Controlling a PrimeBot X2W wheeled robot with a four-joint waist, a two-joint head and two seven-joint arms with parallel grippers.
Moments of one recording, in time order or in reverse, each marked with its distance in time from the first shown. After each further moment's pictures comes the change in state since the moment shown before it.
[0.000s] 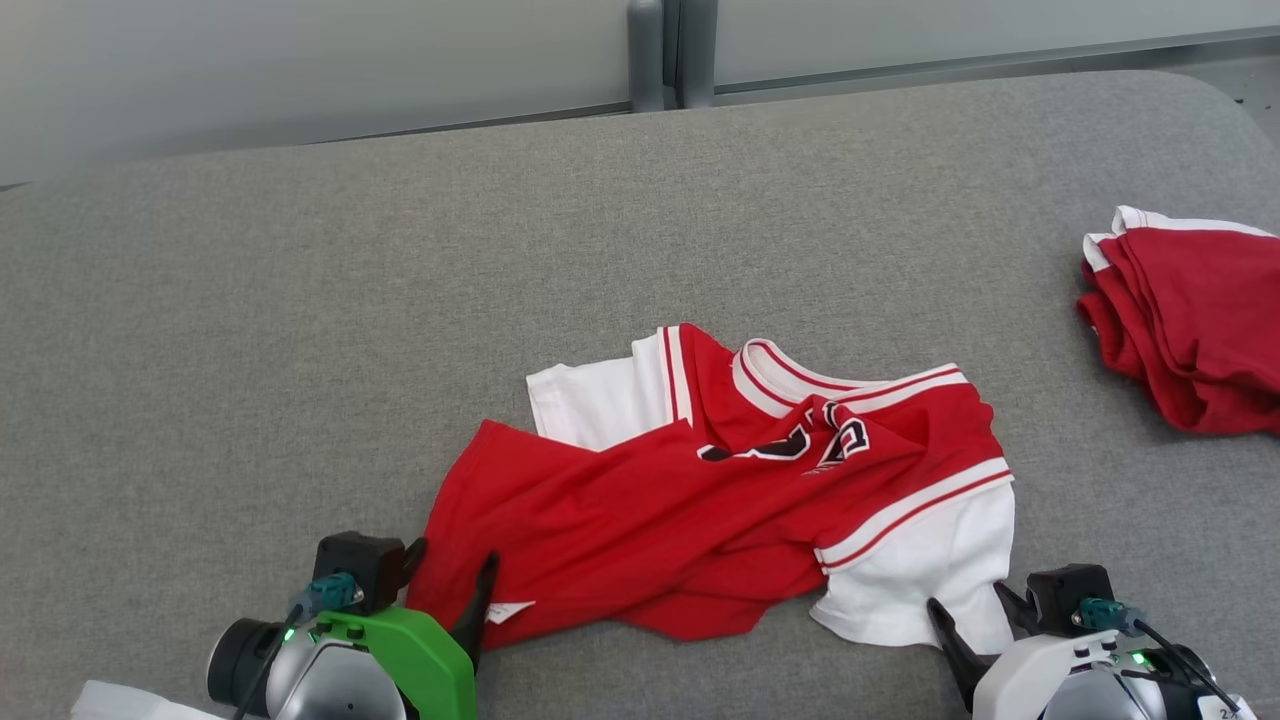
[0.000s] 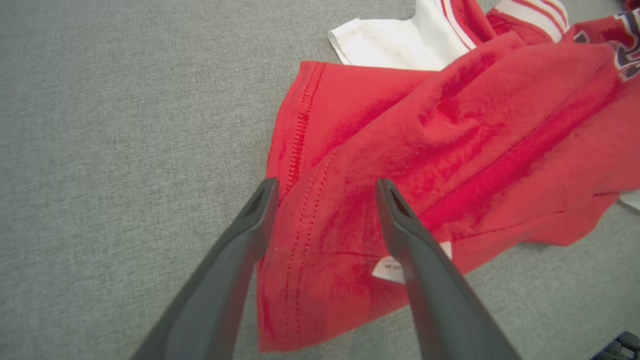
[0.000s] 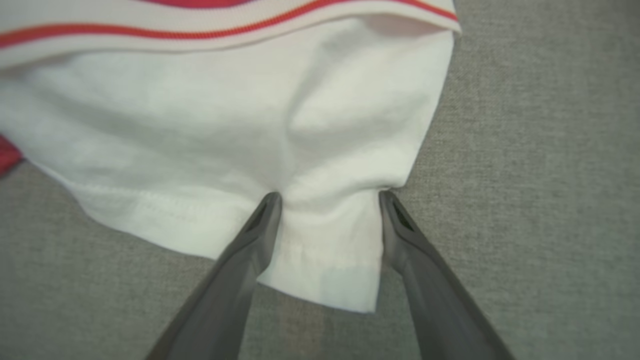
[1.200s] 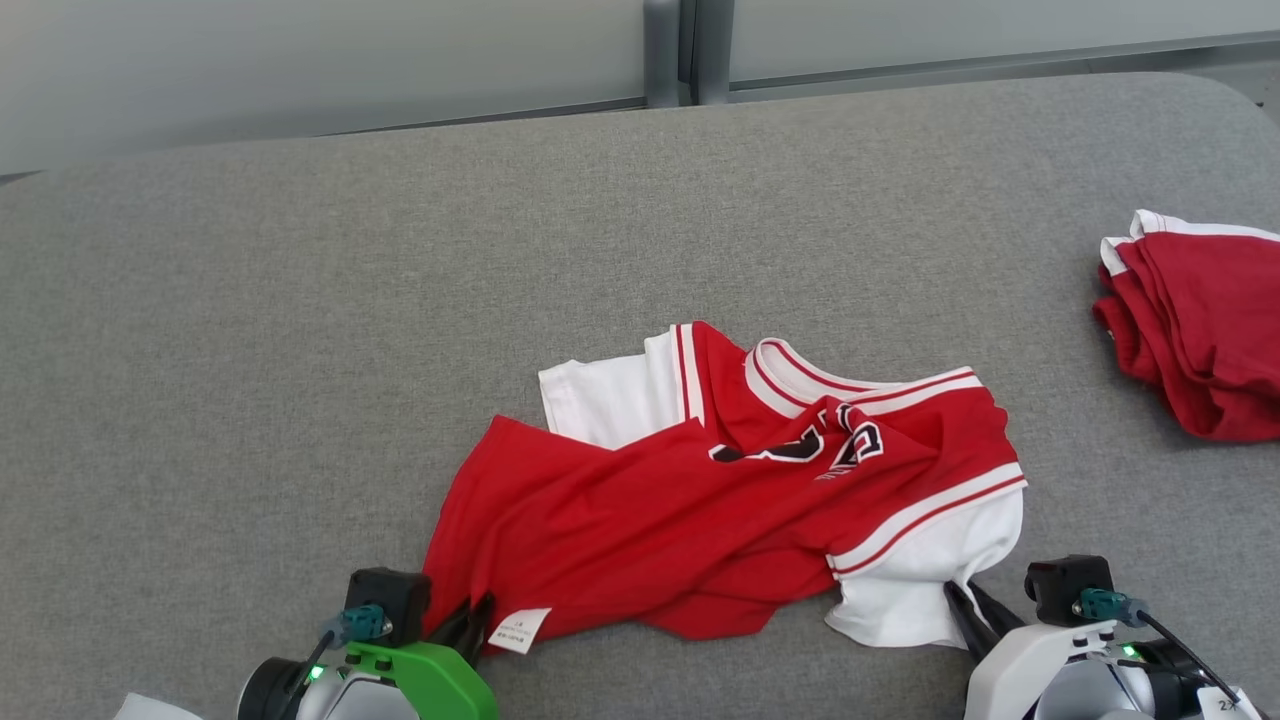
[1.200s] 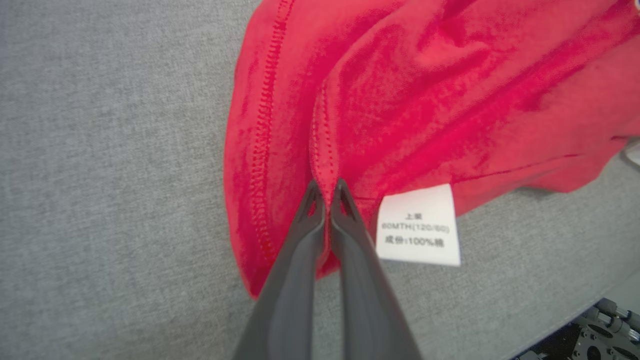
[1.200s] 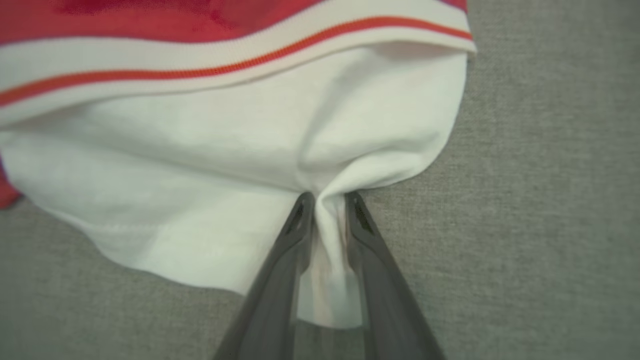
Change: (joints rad) left arm 0.034 0.002 -0.055 0.033 -0.027 0.024 0.016; right arm -0.029 -0.016 0.028 0.052 0.060 -0.001 -0.048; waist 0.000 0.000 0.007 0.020
